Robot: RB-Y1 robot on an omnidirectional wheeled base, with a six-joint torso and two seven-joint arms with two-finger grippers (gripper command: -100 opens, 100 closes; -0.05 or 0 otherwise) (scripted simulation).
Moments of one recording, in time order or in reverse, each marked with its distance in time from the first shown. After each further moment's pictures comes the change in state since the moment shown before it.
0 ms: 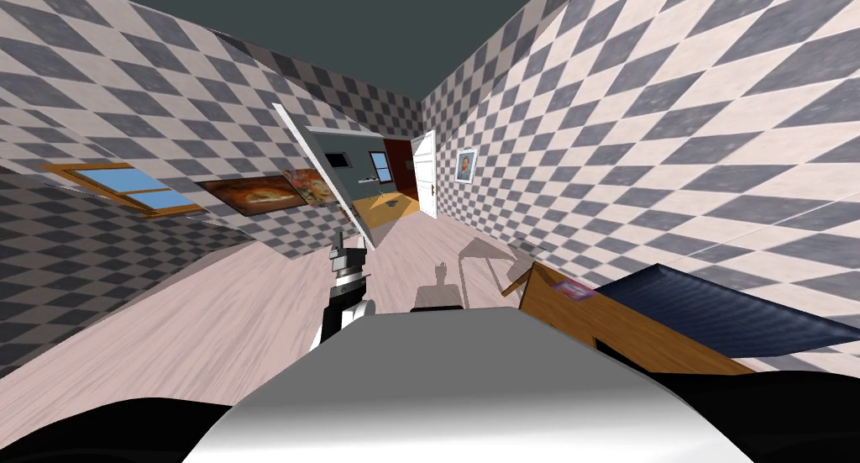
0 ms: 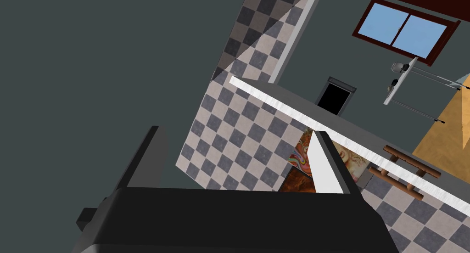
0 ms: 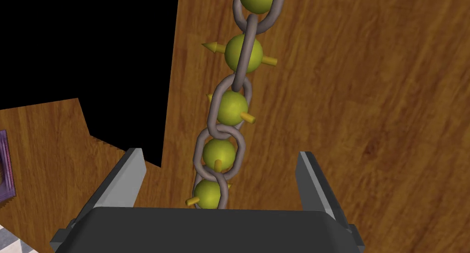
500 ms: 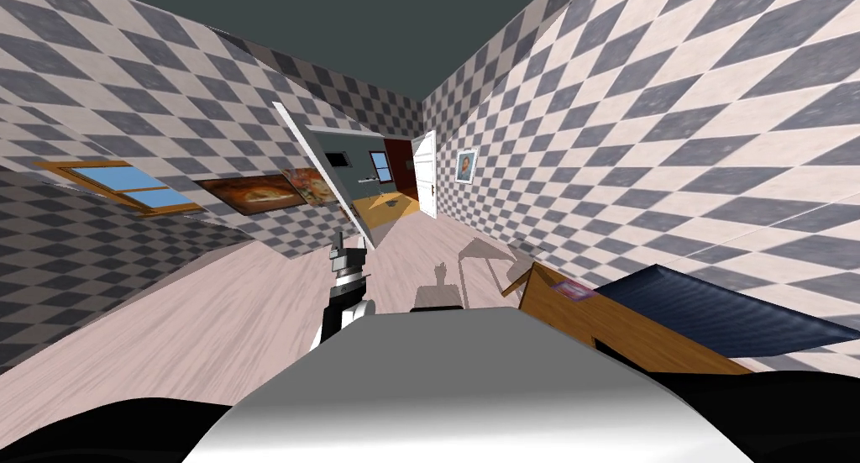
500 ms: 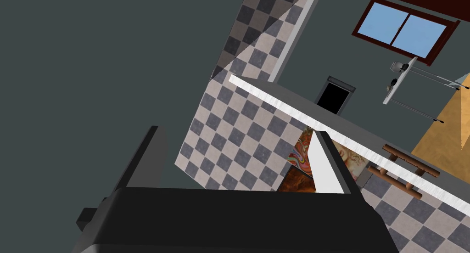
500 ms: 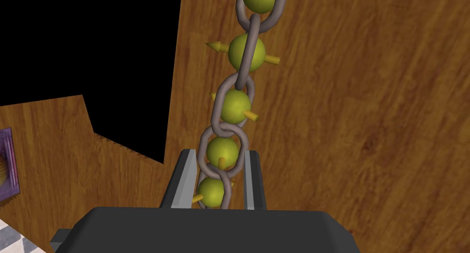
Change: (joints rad) left arm 0.000 0.000 0.000 0.000 0.000 0.000 0.000; right arm 0.000 -0.001 0.000 -0.001 -0.001 0.000 -0.001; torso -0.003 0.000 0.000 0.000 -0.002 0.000
